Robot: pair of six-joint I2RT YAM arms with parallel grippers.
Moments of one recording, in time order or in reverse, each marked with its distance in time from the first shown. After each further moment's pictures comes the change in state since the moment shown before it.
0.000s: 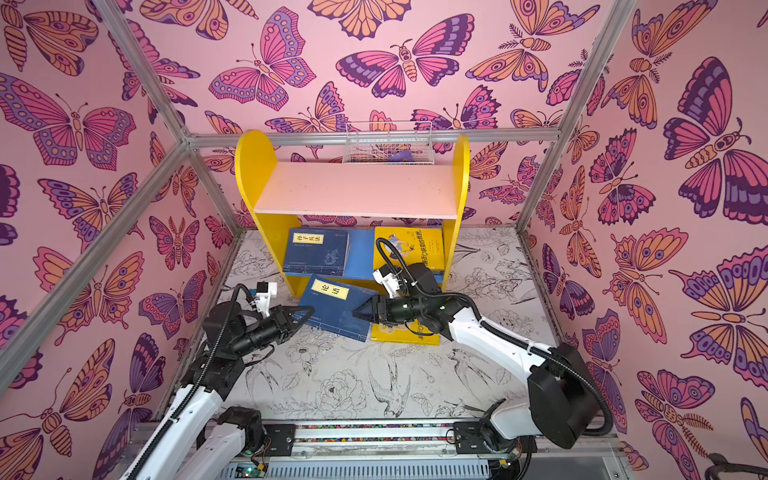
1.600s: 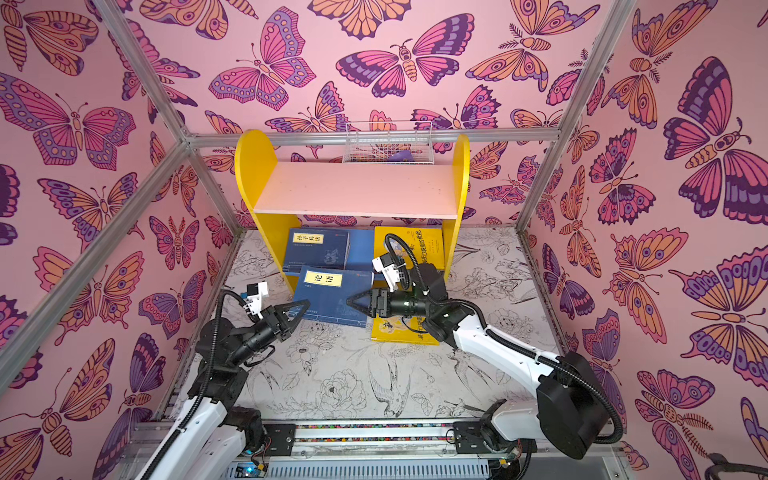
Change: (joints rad) left arm 0.010 -0.063 -0.150 0.398 0.010 -0.224; right arm 0.051 -0.012 -0.014 0.368 -0.109 0.061
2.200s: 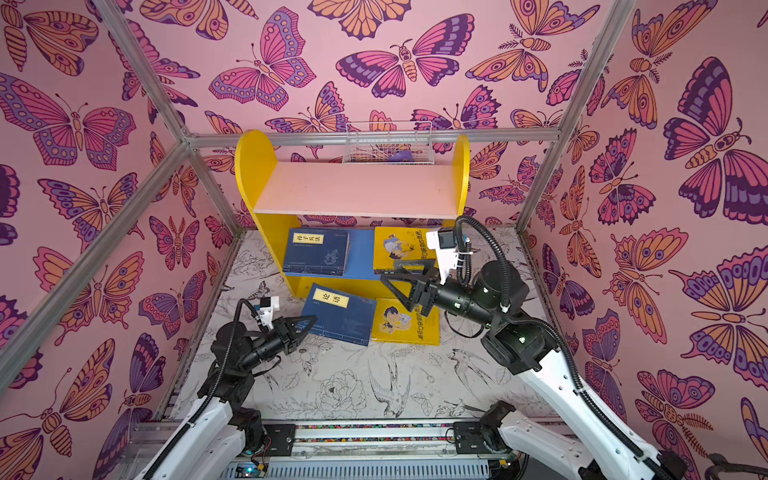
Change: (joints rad) left arm -0.001 0.014 -0.110 -0.031 0.010 0.025; right arm -0.092 -0.410 0.188 -0.396 0.277 -0.295
